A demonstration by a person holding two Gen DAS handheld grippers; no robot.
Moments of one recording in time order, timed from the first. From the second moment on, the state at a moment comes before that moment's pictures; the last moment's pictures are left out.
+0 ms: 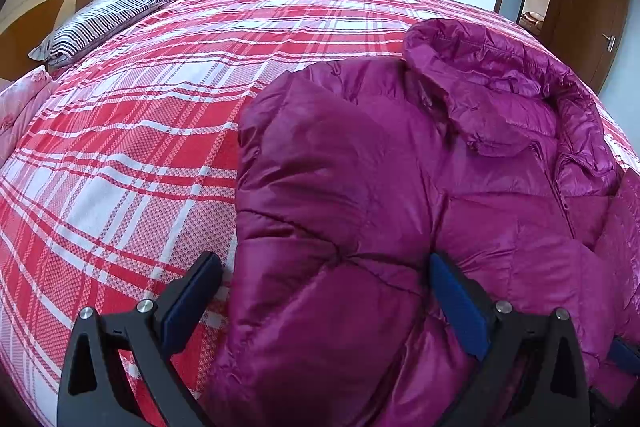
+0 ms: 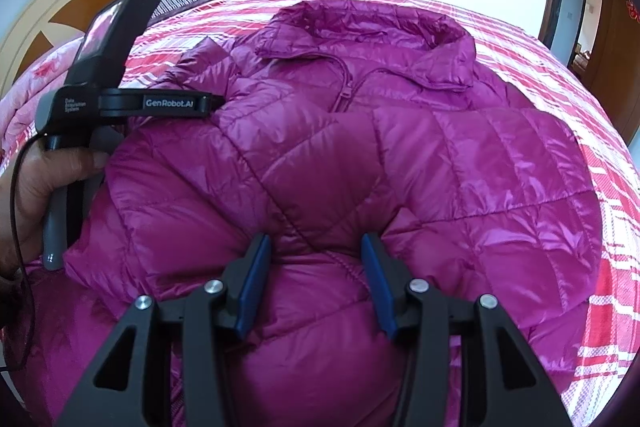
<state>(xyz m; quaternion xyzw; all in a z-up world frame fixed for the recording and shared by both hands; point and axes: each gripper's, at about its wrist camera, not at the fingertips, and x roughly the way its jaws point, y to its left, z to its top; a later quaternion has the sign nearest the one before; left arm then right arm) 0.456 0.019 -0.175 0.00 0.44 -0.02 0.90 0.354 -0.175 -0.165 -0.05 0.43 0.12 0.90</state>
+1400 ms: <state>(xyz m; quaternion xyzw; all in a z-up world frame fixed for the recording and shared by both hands) 0.477 0.021 -0.089 -0.01 0.38 -0.10 0.92 0.380 -0.144 -0.165 -0.06 0.40 0.17 0.90</state>
